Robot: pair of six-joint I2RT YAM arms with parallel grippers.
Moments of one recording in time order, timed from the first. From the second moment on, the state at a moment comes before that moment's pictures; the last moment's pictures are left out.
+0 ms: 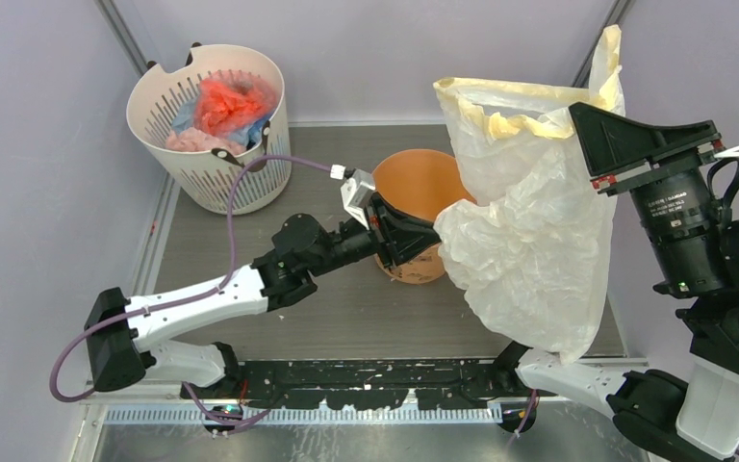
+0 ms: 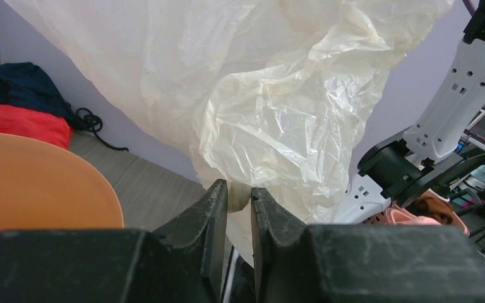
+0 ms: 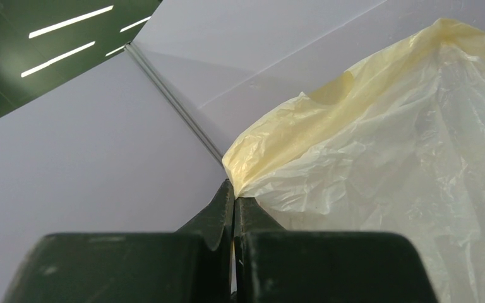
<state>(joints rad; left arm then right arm) -1.10 1.28 1.03 0.57 0.18 -0.48 0.73 0.96 2.03 -0.65 0.38 0.52</state>
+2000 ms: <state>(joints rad) -1.04 1.19 1.08 0.26 0.10 -0.37 0.73 0.93 2.04 -0.69 0.44 0.47</state>
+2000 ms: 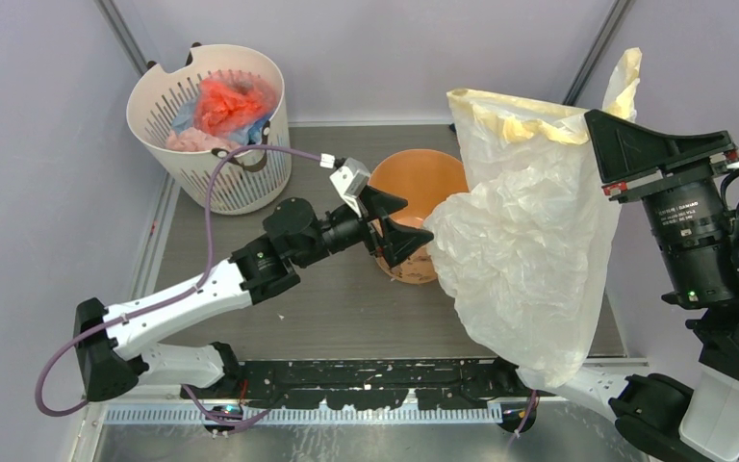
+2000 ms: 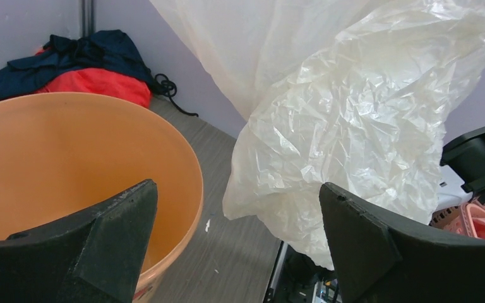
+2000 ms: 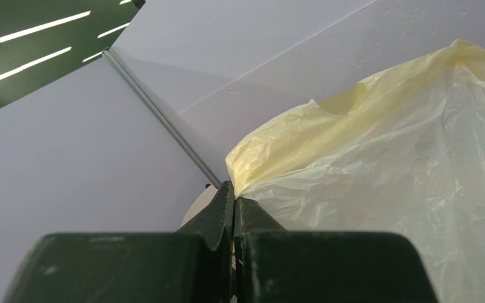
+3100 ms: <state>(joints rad) -1.02 1.41 1.19 0.47 0.54 -0.51 0.73 0.91 2.02 -0.74 0.39 0.53</state>
